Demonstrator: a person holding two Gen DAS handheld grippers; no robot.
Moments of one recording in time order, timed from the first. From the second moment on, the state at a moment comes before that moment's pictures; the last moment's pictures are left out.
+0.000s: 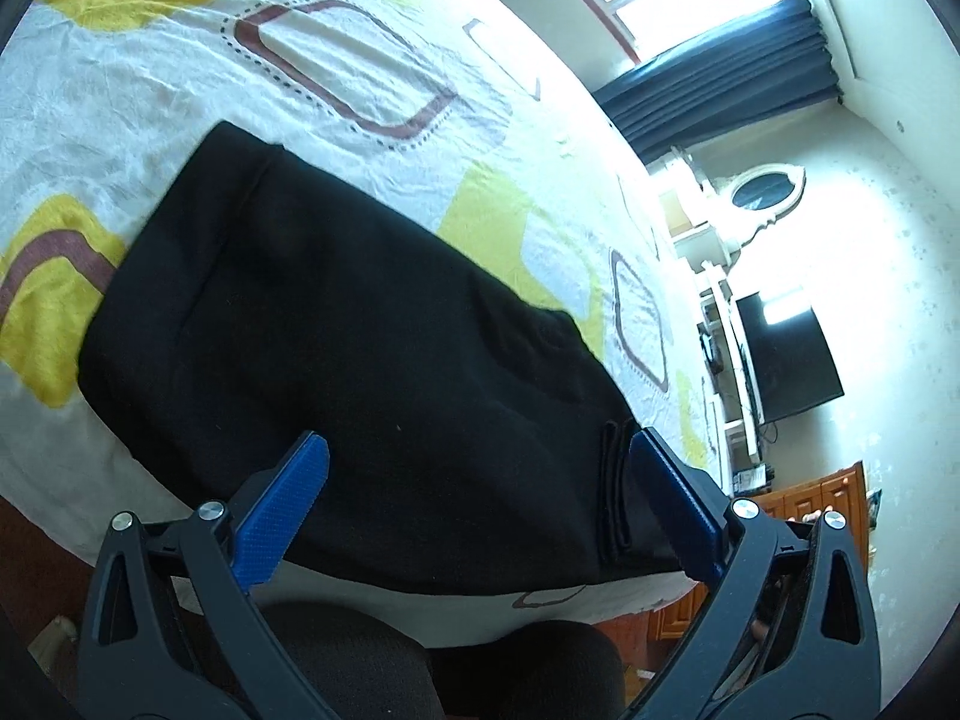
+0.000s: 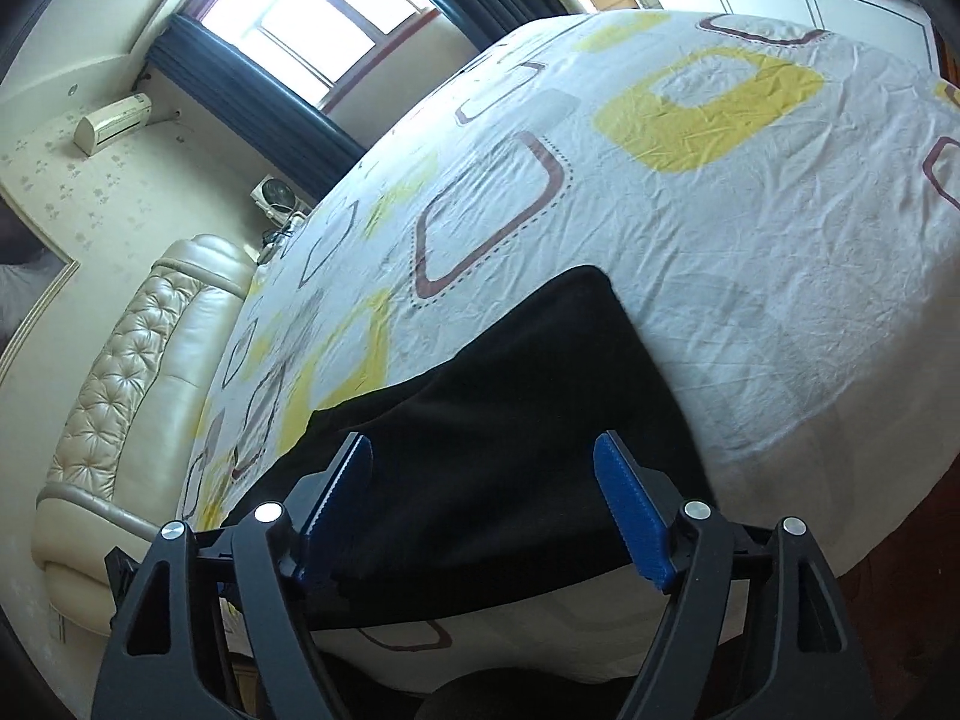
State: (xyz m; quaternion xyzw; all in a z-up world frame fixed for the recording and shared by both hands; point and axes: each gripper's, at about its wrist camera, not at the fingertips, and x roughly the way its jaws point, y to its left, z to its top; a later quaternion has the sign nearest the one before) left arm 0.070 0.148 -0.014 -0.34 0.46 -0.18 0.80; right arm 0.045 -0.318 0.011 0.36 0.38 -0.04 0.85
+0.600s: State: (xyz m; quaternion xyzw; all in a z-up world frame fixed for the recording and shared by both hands) left arm 0.081 0.284 -0.072 -0.45 0.44 -0.19 0.75; right arm 0.053 -0.273 -0.021 0.35 0.46 0.03 0.82
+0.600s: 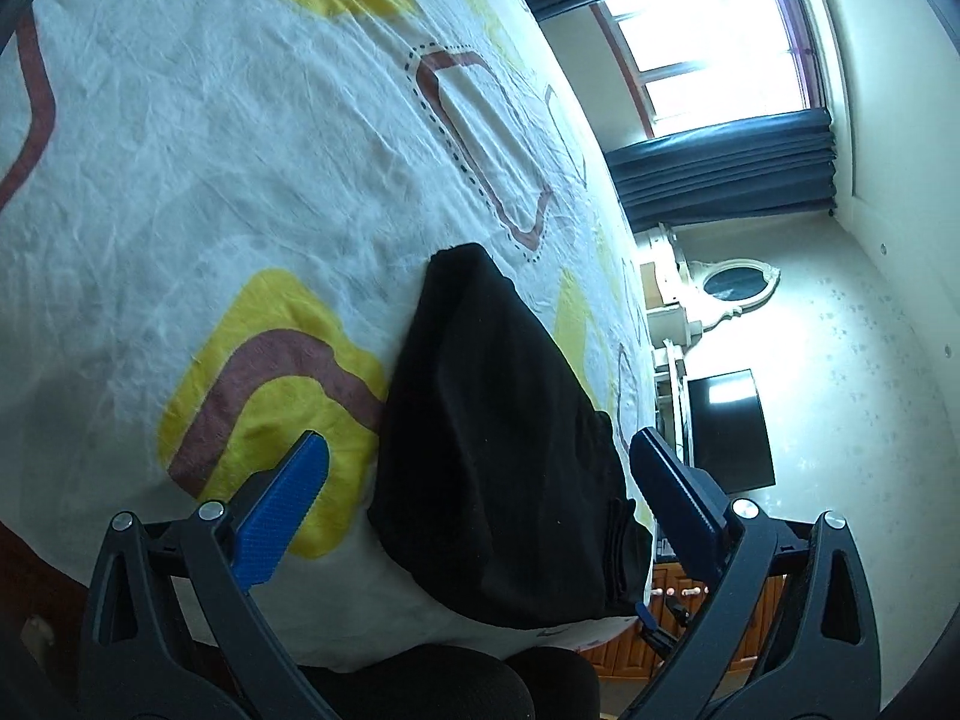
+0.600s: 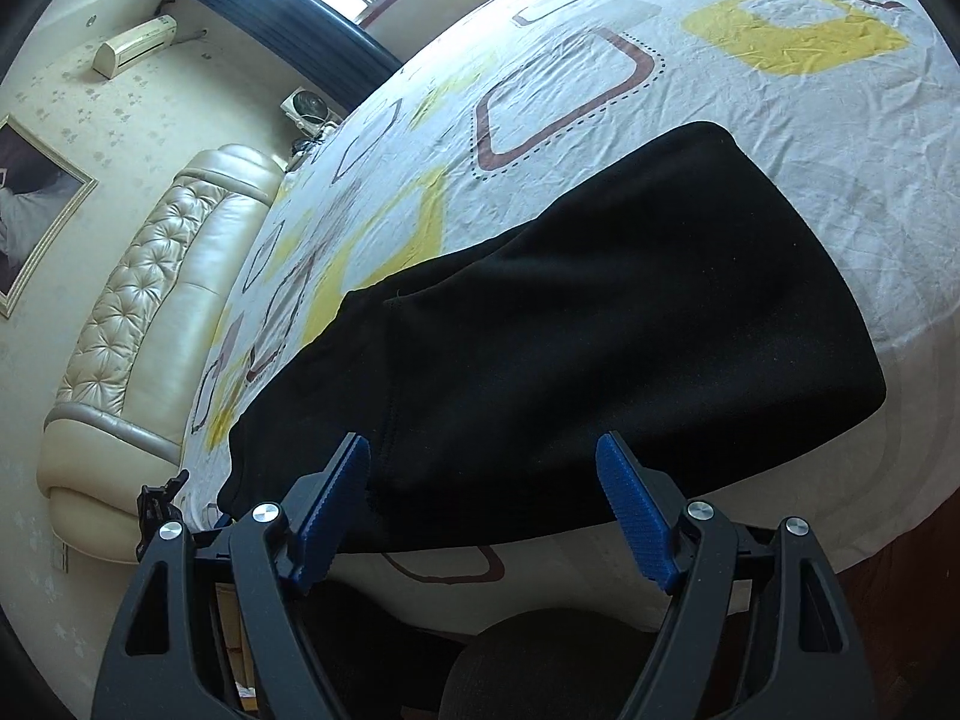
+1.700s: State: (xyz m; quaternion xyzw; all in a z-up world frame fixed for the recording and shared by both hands) left arm 0.089 0.229 -0.020 -0.41 0.44 -0.20 0.77; right arm 0.056 -0.271 -0.027 0.36 0.46 0.04 0.81
